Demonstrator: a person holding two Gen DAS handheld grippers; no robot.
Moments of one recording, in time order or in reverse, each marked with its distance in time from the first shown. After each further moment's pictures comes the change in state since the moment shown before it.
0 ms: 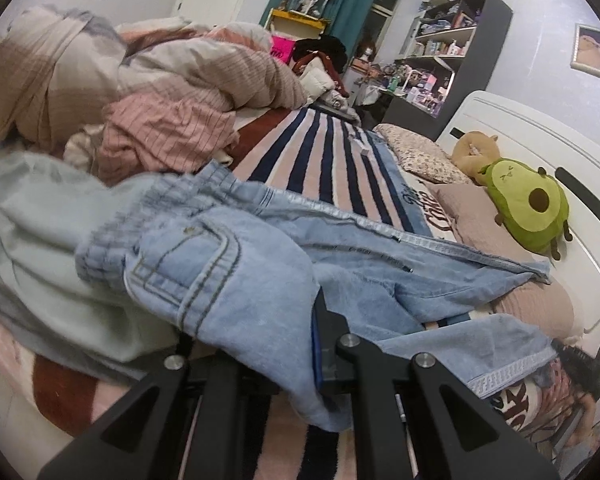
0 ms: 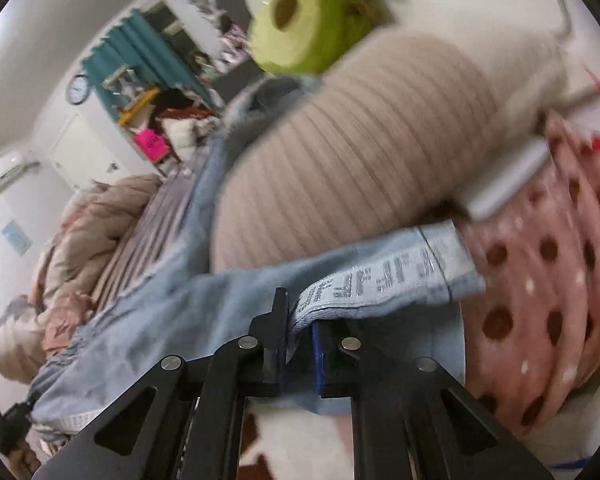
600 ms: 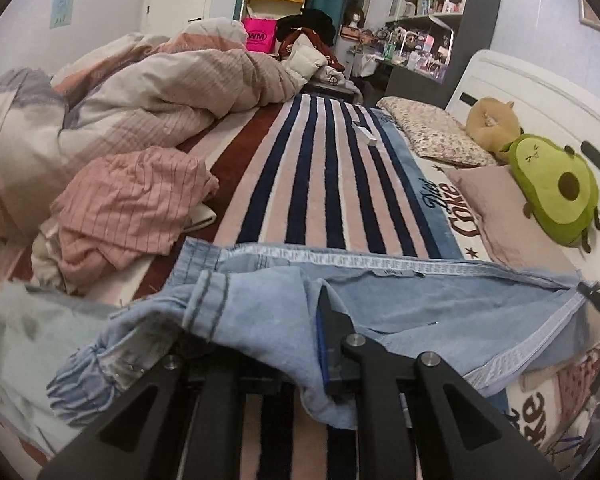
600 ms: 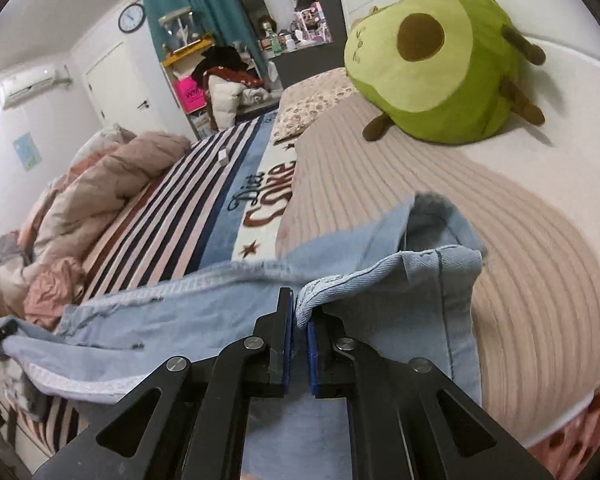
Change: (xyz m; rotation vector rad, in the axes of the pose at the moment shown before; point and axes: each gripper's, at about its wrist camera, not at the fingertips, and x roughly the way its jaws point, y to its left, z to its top) left arm 0.083 -0.026 0.124 0.148 0.115 0.089; right arm 0.084 0.079 0.127 -0.236 0.095 0.005
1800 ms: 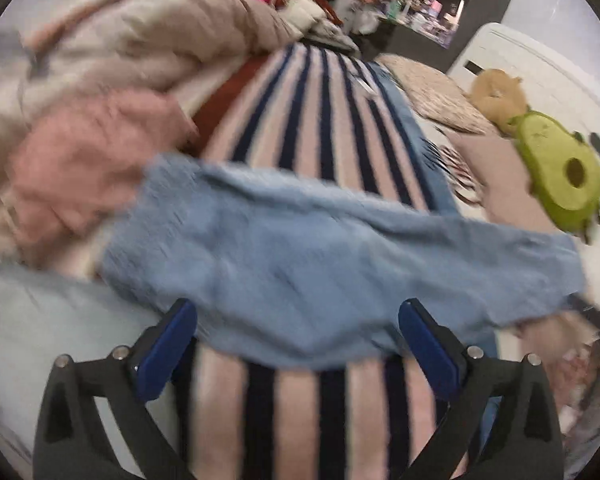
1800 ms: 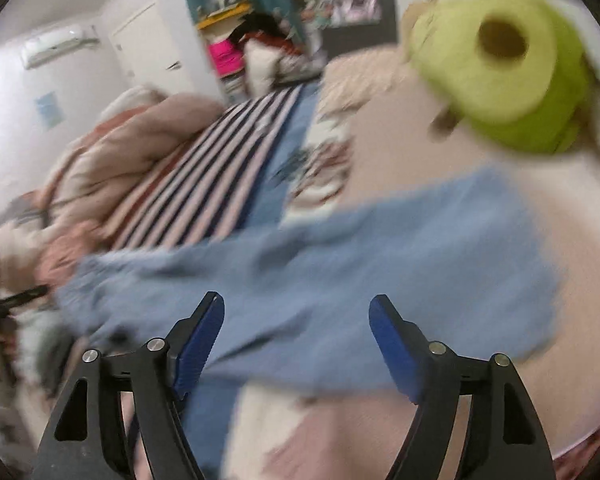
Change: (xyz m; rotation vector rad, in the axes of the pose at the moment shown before) left arm 0.054 0.001 -0.018 -0.067 0.204 -0.109; right arm 0.032 0.049 -0.016 -0.056 0.221 0.172
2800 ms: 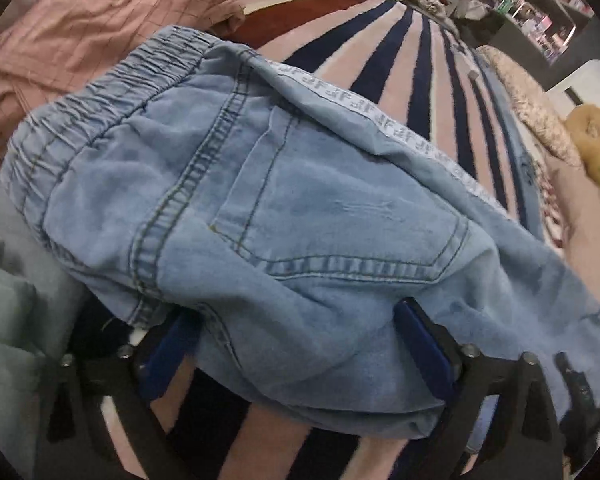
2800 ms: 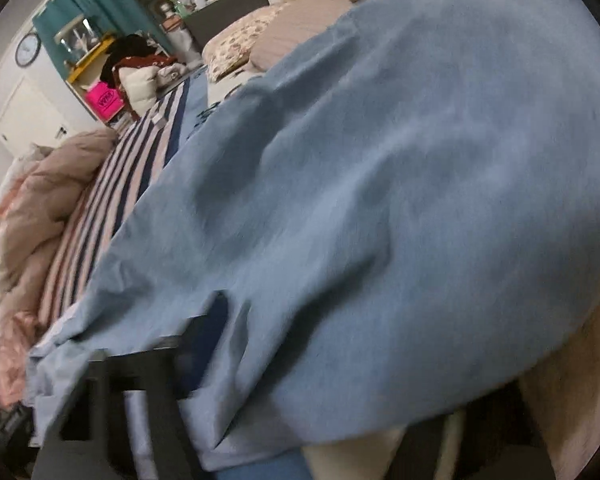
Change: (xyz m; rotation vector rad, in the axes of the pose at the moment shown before) left arm 0.130 0.000 0.014 -0.301 0.123 0.230; right arm 0.135 0.019 -0.020 0.366 -0.116 -0.354
